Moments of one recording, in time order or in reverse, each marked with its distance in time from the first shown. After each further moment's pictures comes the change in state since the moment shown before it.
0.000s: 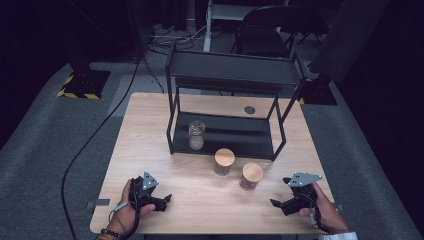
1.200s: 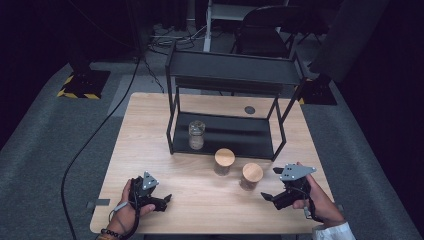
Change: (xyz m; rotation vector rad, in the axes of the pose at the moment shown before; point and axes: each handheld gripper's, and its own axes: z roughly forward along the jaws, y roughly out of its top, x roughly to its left) left arm 0.000 0.000 0.000 0.000 0.000 0.000; right arm 0.019 0.059 -0.009 -0.063 0.013 -0.118
